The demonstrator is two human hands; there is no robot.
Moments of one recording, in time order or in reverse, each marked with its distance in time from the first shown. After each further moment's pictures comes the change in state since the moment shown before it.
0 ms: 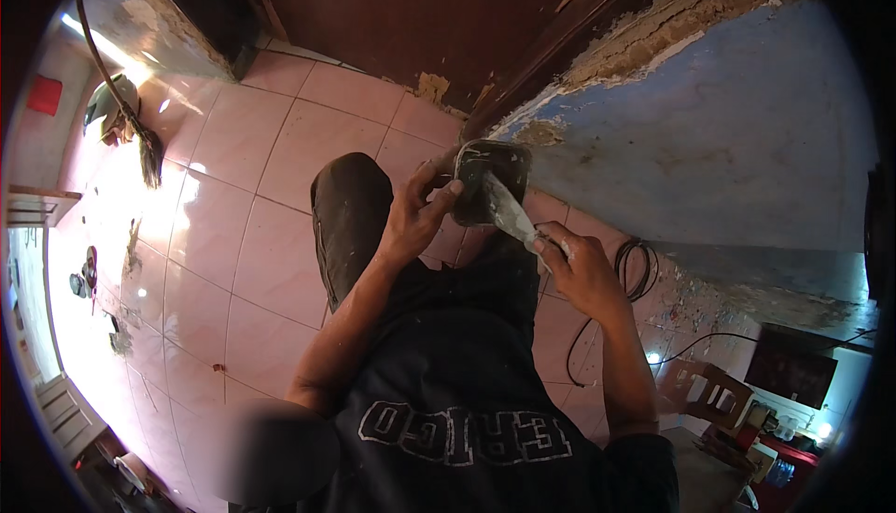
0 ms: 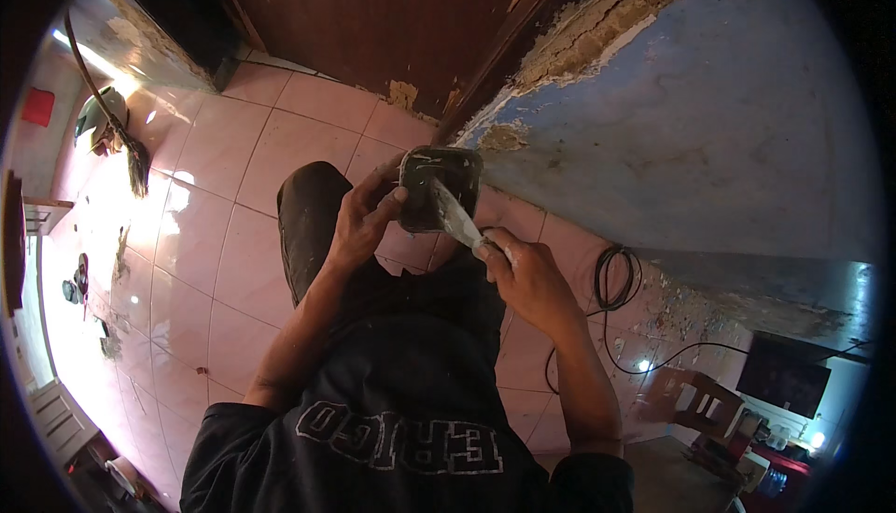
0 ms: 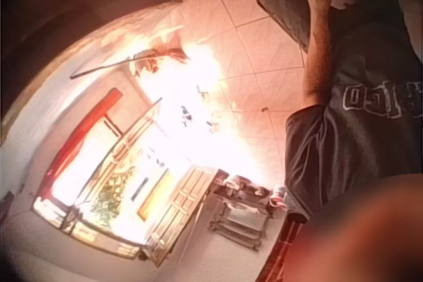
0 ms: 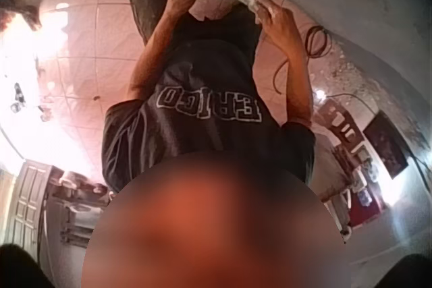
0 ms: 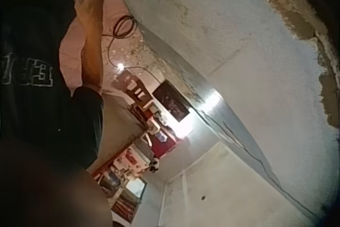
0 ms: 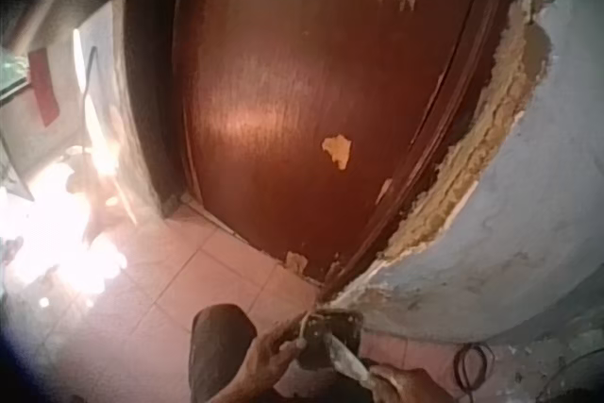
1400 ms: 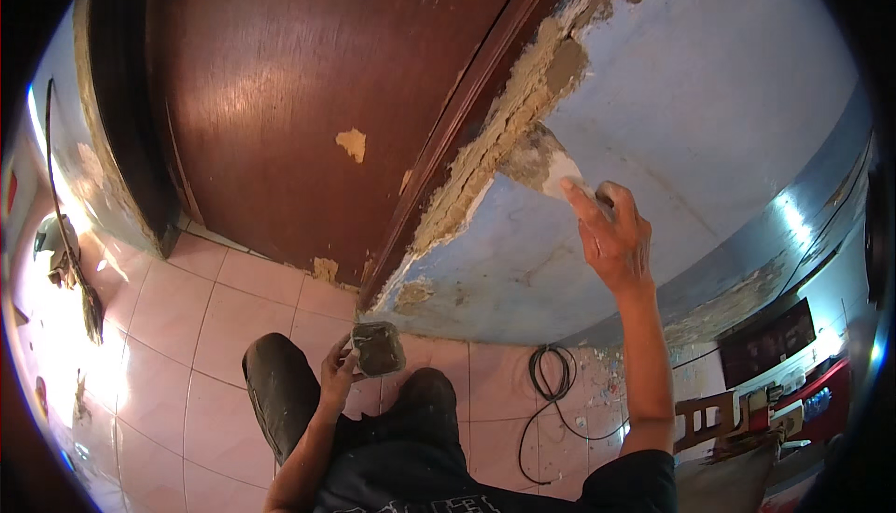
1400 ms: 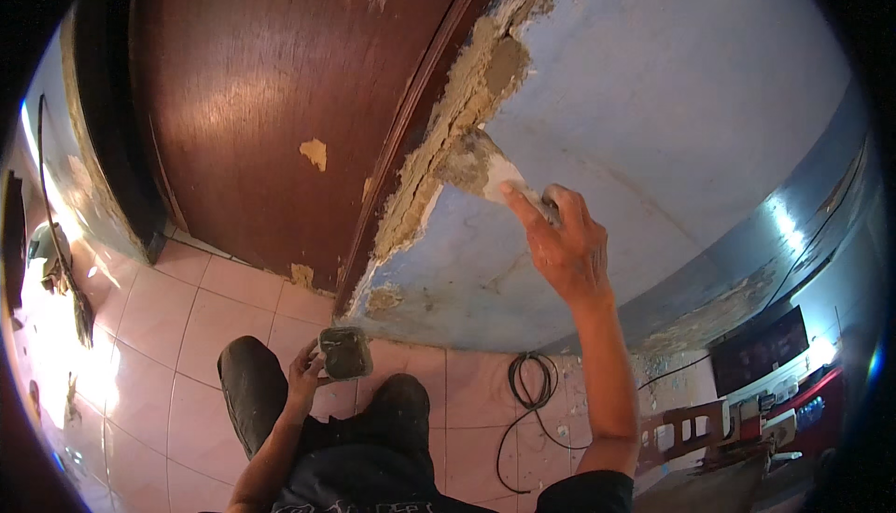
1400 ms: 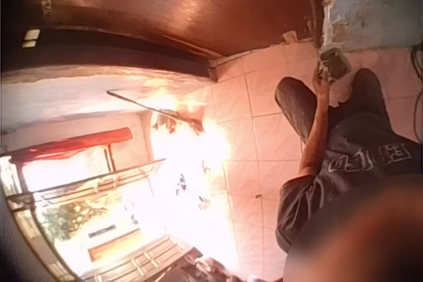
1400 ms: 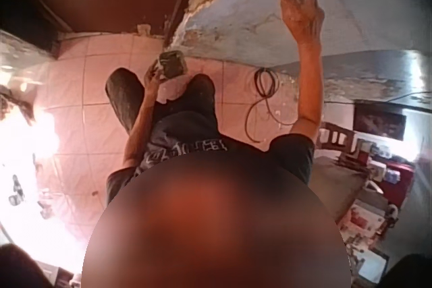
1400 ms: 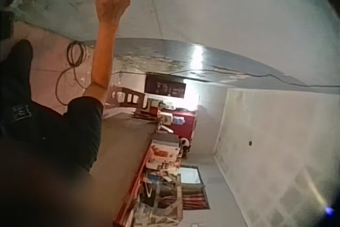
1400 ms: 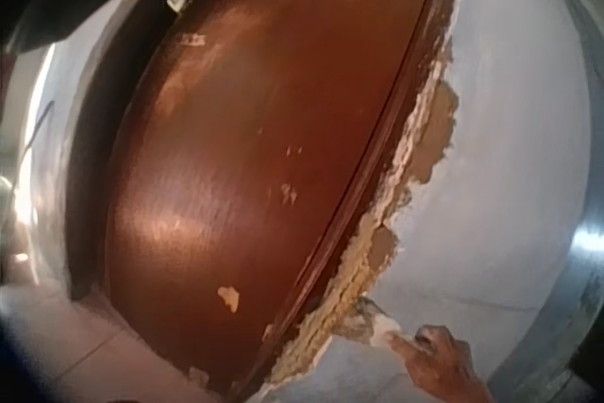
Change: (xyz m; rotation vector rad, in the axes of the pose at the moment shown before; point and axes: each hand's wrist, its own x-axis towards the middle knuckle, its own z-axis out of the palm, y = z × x) left_hand 0.001 -0.089 0.023 -0.313 0.091 -0.223; right_hand -0.032 -0.046 -0.234 -1.133 1.142 -0.800
